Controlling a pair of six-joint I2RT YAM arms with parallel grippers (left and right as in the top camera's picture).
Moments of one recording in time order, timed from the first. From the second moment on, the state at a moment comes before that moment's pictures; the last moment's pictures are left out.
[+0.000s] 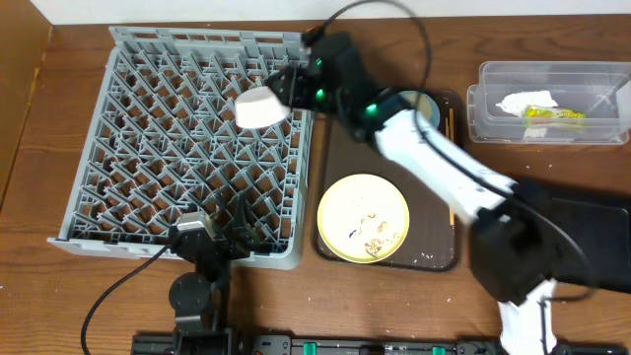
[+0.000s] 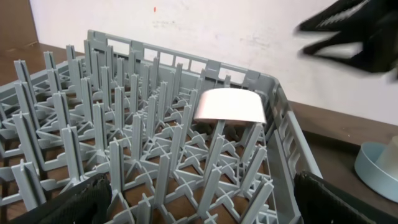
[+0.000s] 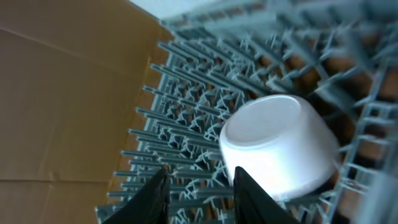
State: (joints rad) left arm 0.06 0.01 0.02 -0.12 0.01 -0.22; right arm 0.65 2.08 1.77 -0.16 -0.35 0.82
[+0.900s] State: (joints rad) left arm 0.06 0.01 0.02 -0.12 0.01 -0.22; right arm 0.47 2.08 1.78 -0.80 0.15 0.53
